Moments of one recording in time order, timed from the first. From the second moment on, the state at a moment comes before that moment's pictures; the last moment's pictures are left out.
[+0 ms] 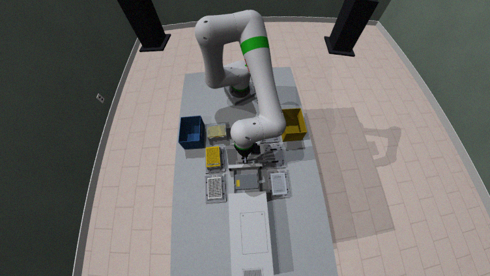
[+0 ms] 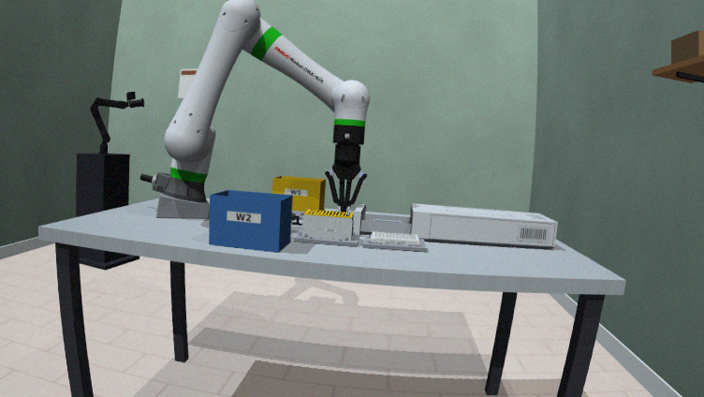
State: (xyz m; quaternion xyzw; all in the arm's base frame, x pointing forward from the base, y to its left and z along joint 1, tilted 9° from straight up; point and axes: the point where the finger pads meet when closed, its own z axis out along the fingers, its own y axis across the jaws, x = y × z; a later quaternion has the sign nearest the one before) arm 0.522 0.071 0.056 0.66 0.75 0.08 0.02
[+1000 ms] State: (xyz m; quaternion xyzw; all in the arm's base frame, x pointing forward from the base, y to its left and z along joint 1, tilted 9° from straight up) arm 0.554 0.075 0.060 0.66 0.75 0.08 0.02
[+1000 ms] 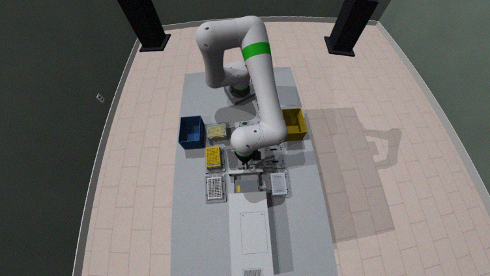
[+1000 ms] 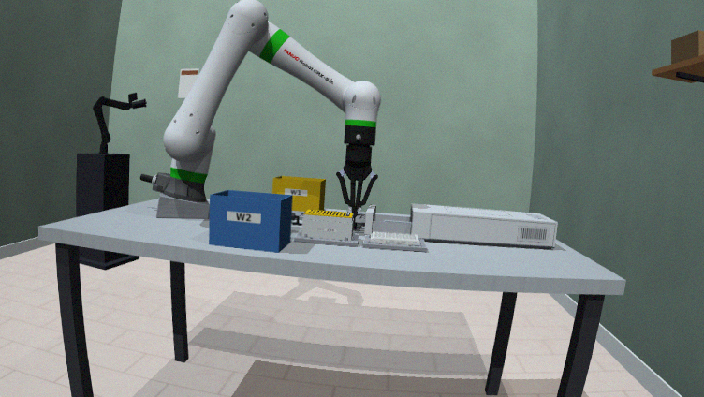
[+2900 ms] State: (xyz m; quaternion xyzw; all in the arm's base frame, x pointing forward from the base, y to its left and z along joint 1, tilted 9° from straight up) arm 0.618 0.082 0.069 0.66 0.75 0.08 0.02
